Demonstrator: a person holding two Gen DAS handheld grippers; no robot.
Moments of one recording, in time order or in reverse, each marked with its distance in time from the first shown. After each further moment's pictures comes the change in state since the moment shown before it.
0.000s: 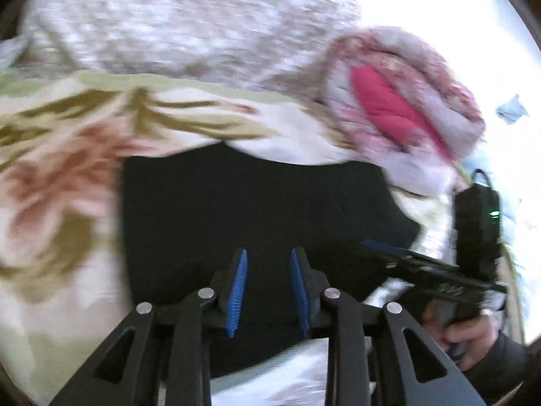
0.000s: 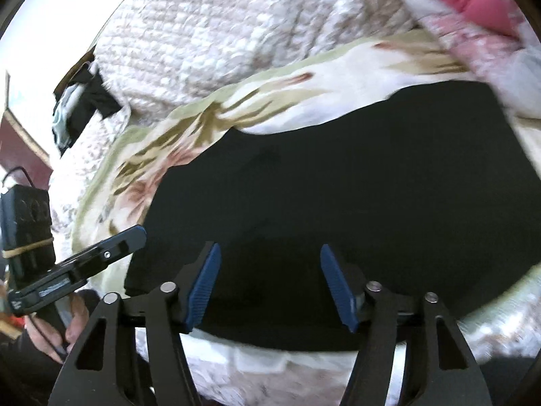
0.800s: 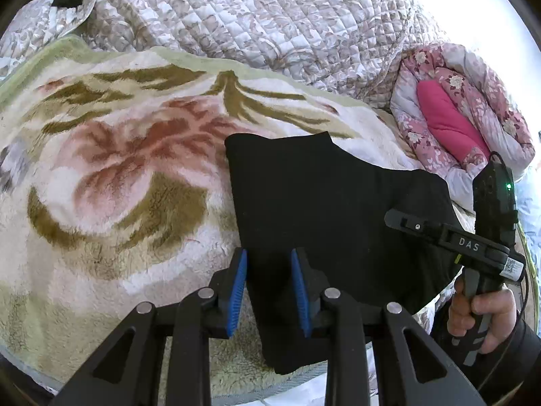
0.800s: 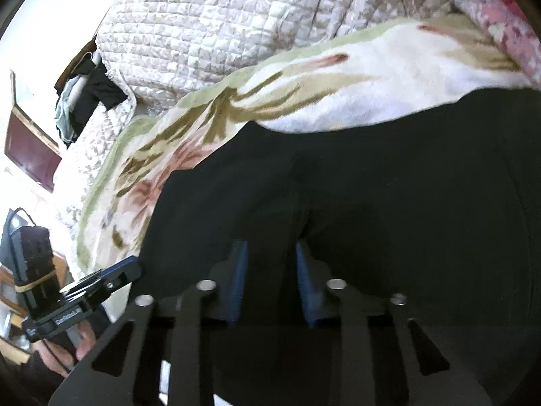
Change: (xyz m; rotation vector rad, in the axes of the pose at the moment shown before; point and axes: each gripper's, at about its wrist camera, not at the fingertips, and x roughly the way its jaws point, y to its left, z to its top) left arm -0.004 0.055 -0.016 -0.109 0.006 0.155; right arm 0.052 0.009 0.026 -0.007 0.075 0.088
